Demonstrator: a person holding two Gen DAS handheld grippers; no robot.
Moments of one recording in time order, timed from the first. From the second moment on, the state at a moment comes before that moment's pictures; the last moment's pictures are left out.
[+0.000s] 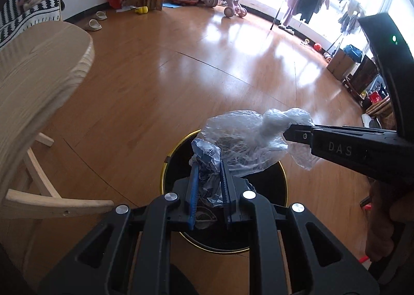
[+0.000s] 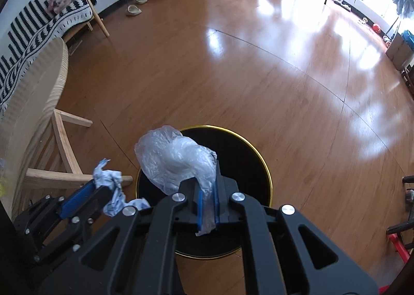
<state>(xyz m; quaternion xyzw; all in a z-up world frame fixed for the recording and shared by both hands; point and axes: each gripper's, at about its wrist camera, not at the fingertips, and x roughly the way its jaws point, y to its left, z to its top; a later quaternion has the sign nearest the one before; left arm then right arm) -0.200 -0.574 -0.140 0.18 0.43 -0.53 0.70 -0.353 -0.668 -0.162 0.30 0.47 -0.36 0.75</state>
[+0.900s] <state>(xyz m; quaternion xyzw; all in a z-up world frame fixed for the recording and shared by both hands) -0.193 -0.547 -0.115 0.19 0.41 -0.55 0.70 -0.343 -0.668 -0.165 0.30 0.48 -0.35 0.74</state>
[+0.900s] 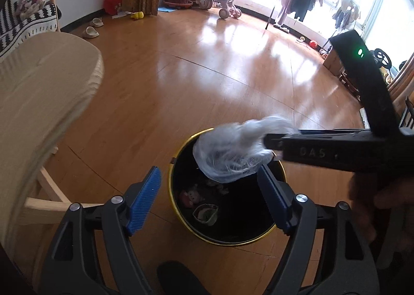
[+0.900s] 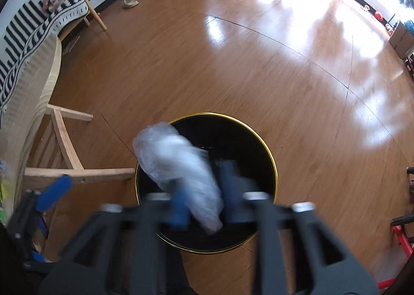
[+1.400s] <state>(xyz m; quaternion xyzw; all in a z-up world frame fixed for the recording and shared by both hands) -0.109 -0.408 -0.036 0.14 0.39 -0.47 0.78 -0.298 -0.634 -0.147 0.27 0.51 -0.36 0.73</state>
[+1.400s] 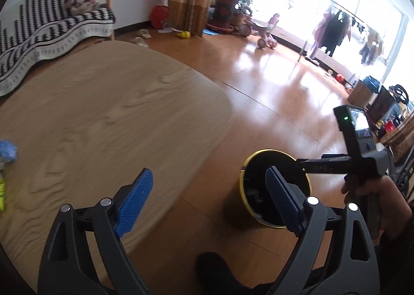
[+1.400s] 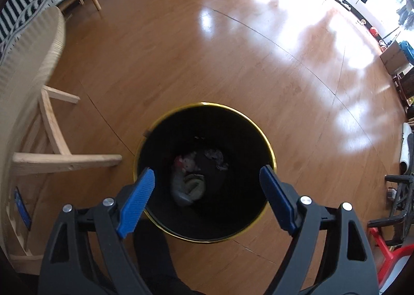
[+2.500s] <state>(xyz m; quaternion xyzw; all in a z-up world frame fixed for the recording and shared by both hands) 0.076 -0.058 -0.061 0.06 0.43 -0.17 0.89 0.062 -0.217 -0.021 0.09 0.40 0.03 0.91</state>
